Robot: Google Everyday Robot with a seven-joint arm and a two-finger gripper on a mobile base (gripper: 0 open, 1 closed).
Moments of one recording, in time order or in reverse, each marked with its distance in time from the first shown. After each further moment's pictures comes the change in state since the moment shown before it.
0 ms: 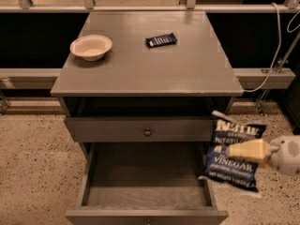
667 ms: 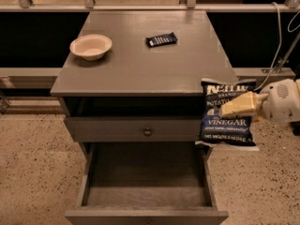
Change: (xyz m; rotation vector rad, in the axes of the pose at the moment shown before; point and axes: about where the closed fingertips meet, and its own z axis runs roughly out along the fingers) arm 0.073 -0.072 -0.001 -0.079 -0.102 -0.073
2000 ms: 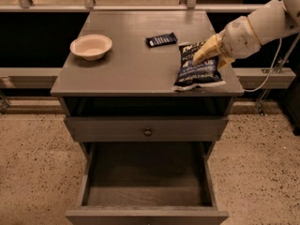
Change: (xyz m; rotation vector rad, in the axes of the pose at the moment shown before) arm 0.141 -0.064 0.044 -0.105 -0.102 0.133
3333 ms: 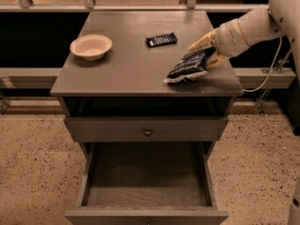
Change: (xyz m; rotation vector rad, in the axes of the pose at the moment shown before) arm 0.058 0.013 0.026 0.032 0.076 0.352
